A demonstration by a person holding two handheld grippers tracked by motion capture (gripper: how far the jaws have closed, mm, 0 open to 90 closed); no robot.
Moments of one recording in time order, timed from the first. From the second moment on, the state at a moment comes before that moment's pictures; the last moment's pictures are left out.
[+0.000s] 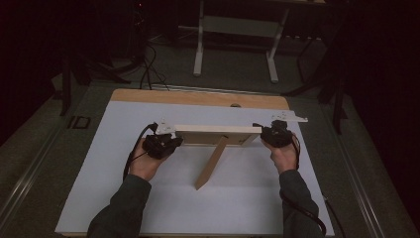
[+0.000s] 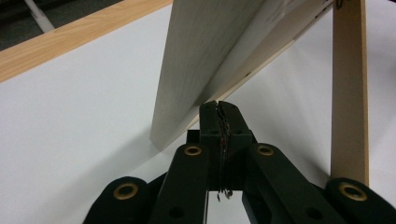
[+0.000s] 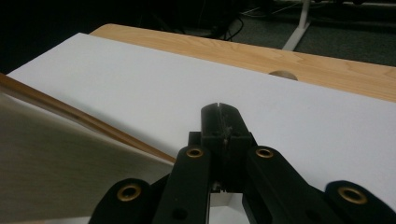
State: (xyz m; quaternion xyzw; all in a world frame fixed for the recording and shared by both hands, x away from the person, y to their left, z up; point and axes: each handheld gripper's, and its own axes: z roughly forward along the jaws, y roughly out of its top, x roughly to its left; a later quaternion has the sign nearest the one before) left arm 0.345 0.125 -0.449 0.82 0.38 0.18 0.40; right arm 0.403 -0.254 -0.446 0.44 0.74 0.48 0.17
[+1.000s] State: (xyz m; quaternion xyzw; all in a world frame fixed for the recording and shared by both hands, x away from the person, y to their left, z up) left arm 0.343 0.091 -0.434 0.80 0.37 0.18 0.43; right arm 0.401 -0.253 -0.446 0.42 0.75 0.49 0.15
